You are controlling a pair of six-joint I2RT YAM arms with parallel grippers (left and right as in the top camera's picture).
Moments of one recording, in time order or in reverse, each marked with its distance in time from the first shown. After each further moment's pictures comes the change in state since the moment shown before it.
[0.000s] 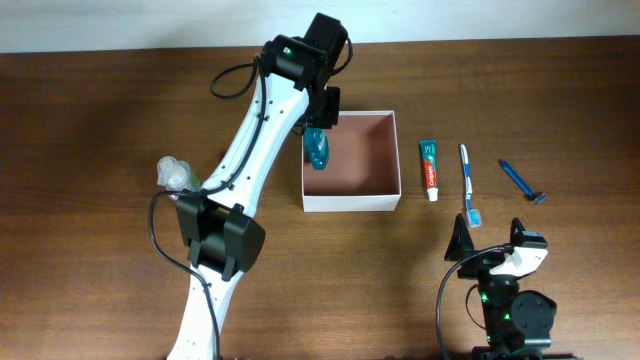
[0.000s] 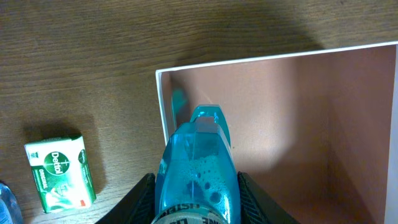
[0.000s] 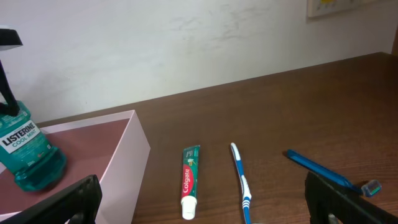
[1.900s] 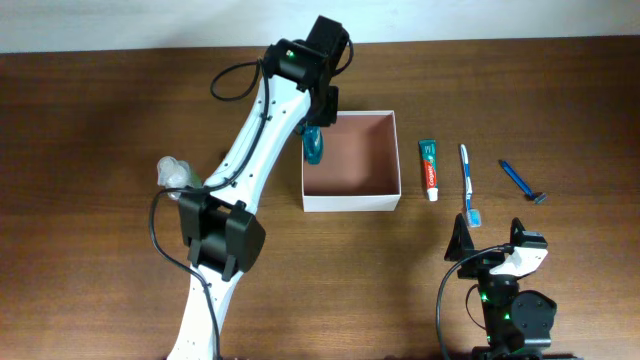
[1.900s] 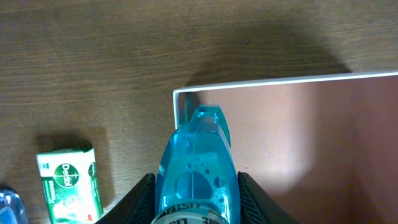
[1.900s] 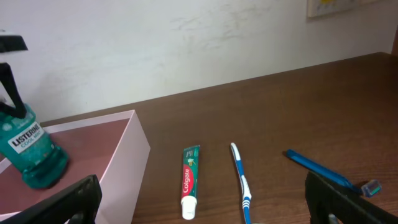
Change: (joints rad) left arm 0.000 0.000 -0.056 0.072 -0.072 -0.020; right arm 0.000 0.000 0.000 0.000 0.000 0.000
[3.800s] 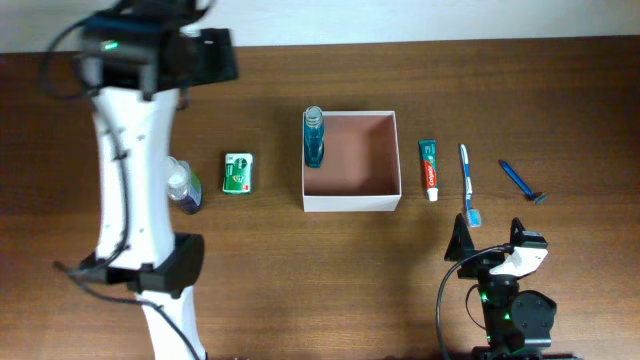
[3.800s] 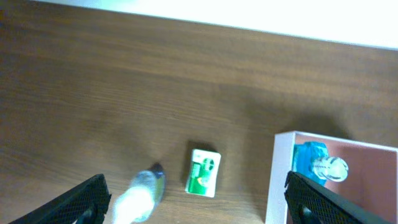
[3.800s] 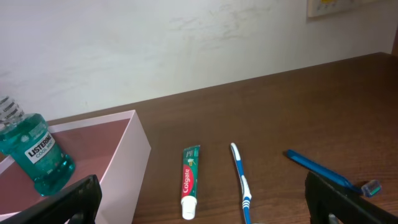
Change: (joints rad) left arm 0.299 -0.260 0.364 -0.302 -0.058 0.085; right arm 0.000 0.000 0.000 0.000 0.000 0.000
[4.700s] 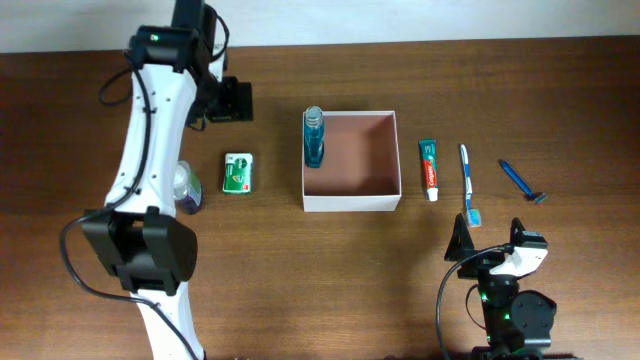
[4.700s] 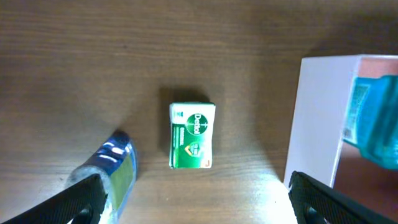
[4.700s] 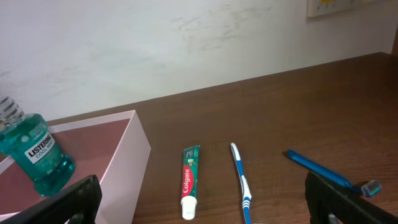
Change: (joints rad) left arm 0.053 0.010 -0.618 0.251 0.205 0.125; right arm 0.000 0.000 0.000 0.000 0.000 0.000
